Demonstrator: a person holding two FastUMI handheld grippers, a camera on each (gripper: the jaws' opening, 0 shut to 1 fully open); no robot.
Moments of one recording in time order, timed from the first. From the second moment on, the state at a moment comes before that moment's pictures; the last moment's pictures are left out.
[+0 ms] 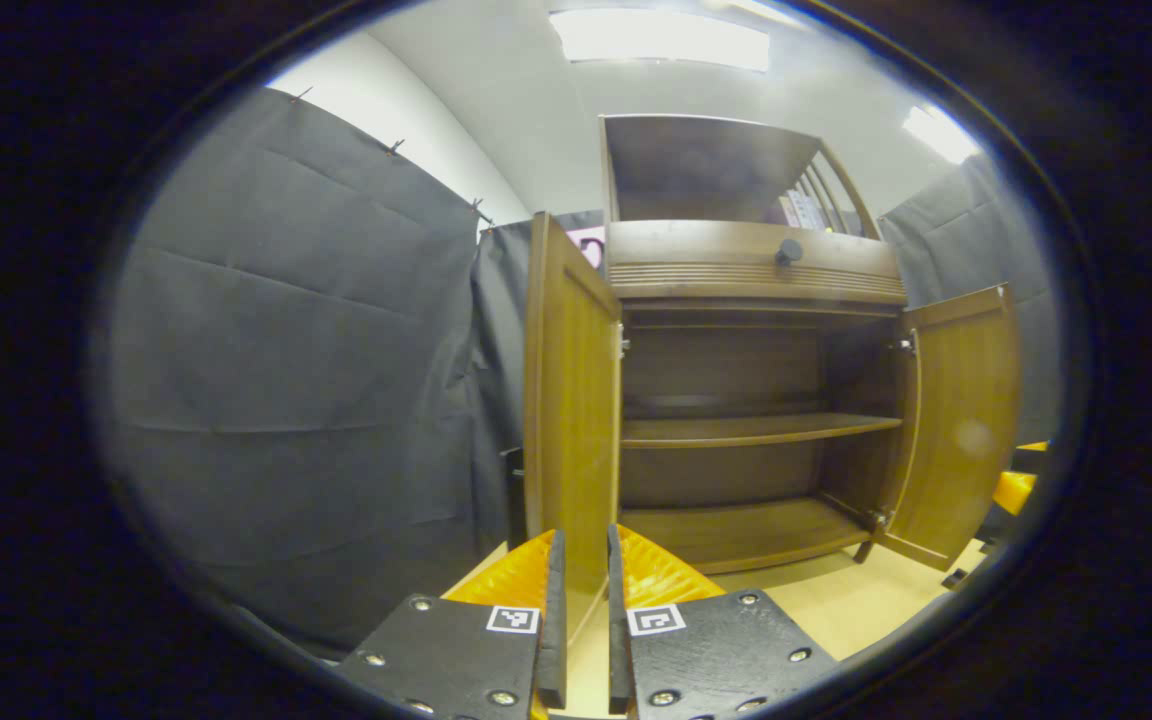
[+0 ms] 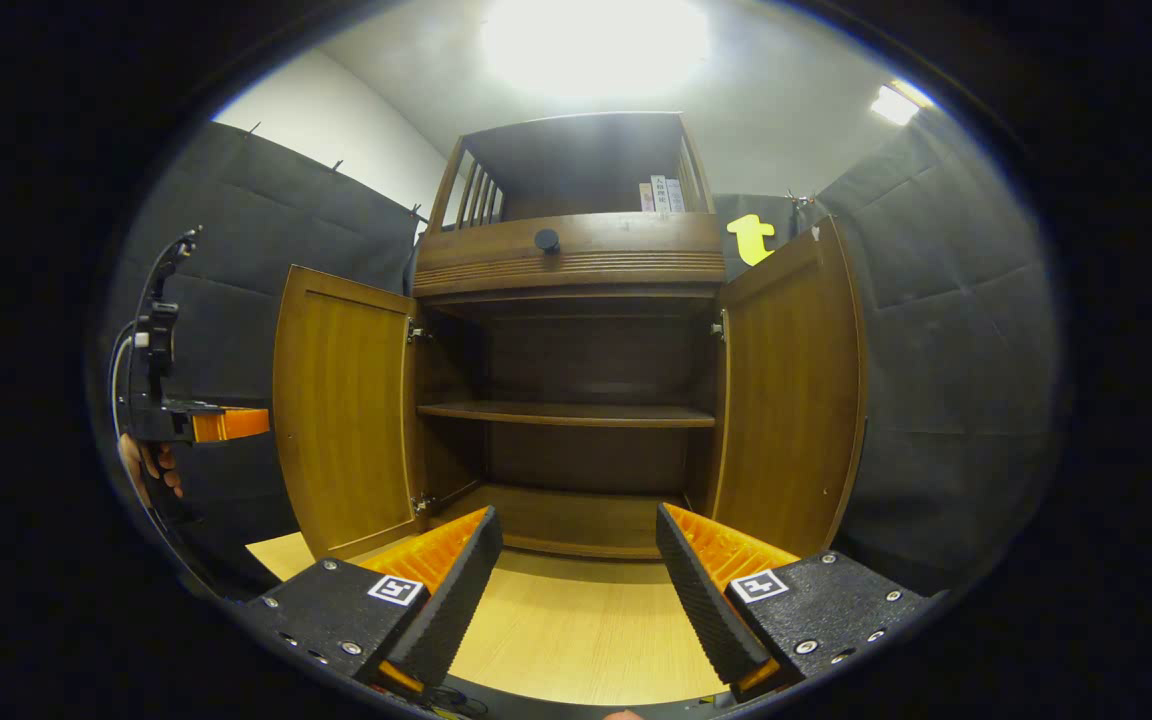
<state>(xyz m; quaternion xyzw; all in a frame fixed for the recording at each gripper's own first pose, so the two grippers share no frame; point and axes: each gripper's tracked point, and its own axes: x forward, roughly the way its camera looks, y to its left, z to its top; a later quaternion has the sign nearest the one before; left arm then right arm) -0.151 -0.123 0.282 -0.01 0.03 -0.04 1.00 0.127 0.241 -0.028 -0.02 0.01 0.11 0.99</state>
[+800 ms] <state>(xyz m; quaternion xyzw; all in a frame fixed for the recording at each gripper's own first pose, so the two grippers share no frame) -0.210 -0.163 0.279 0.00 0.01 -0.05 1.00 0.123 0.208 -0.029 0.01 0.01 0.06 1.00</state>
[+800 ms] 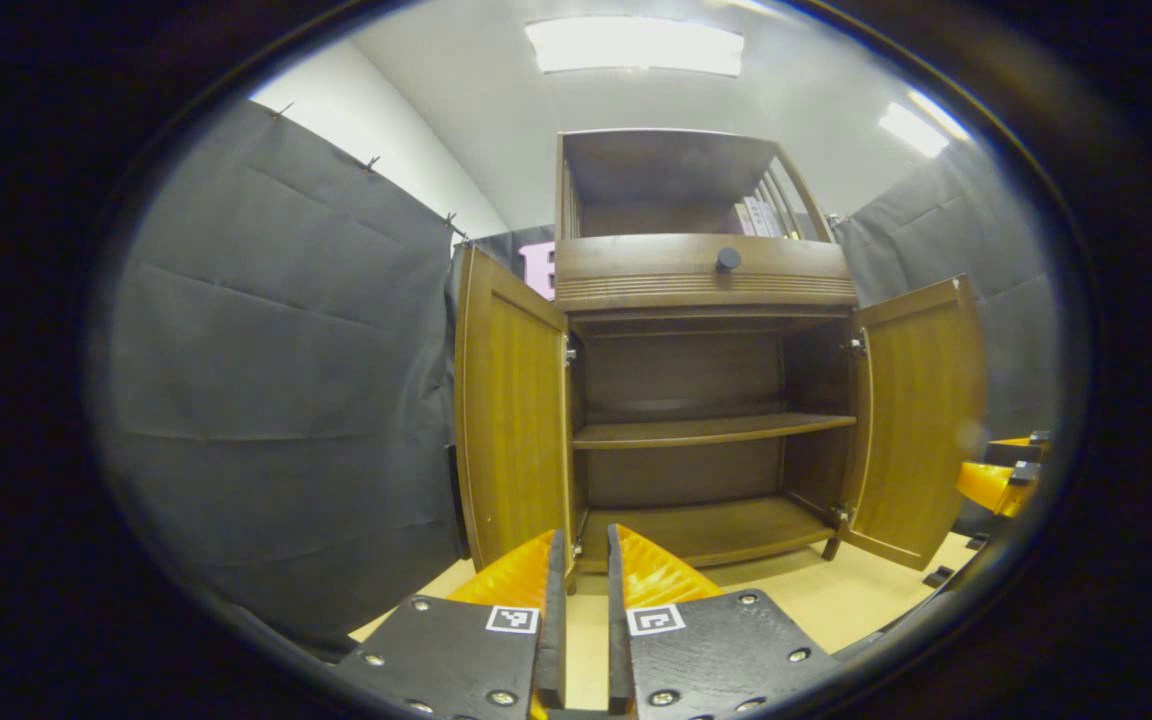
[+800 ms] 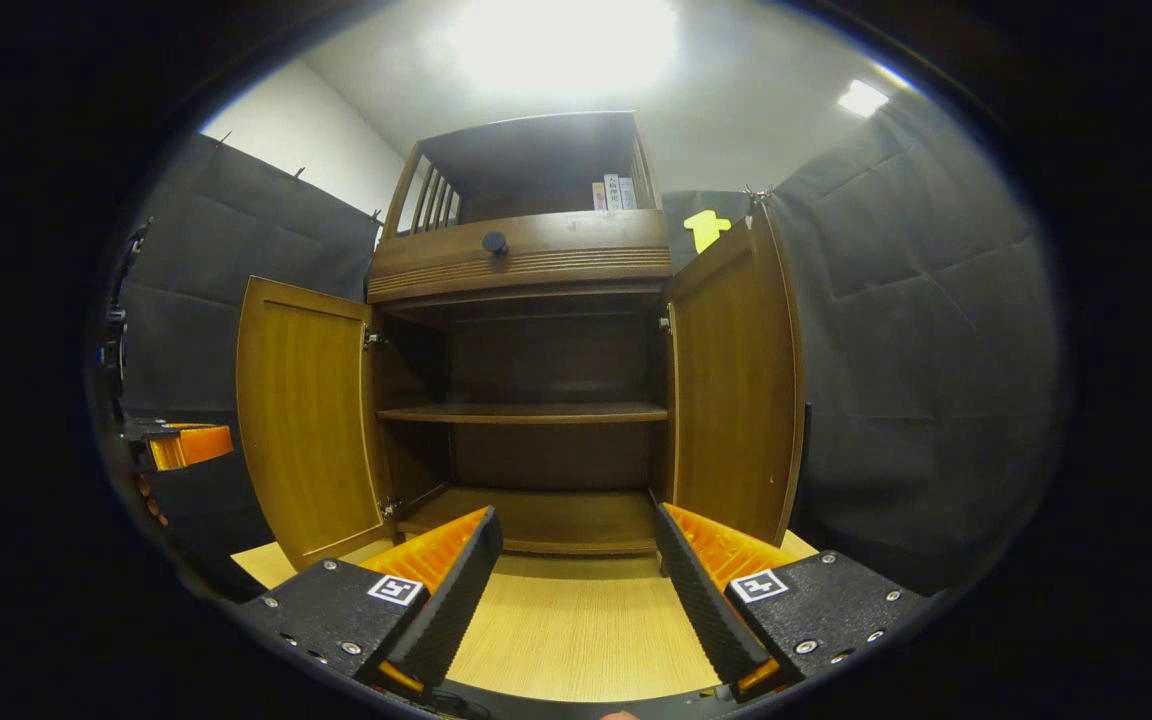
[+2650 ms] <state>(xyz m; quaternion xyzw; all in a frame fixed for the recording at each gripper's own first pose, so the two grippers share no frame) -0.233 -0.160 0.253 -0.01 0.01 -0.01 1.00 -0.031 0.012 -0.003 -0.01 -0.02 0.05 1.00</state>
